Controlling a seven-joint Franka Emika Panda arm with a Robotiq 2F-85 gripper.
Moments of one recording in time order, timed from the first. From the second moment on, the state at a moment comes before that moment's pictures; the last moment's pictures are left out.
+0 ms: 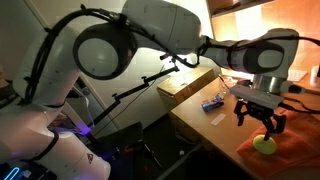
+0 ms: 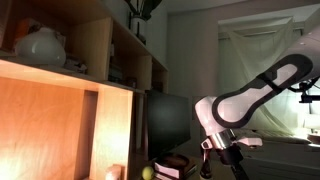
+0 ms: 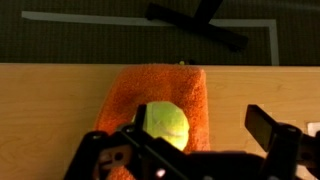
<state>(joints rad) -0.07 1.08 0.03 -1.17 -0.14 1.81 -0.32</state>
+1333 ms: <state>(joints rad) -0.15 1.27 0.03 -0.97 -0.14 1.85 -0.36</state>
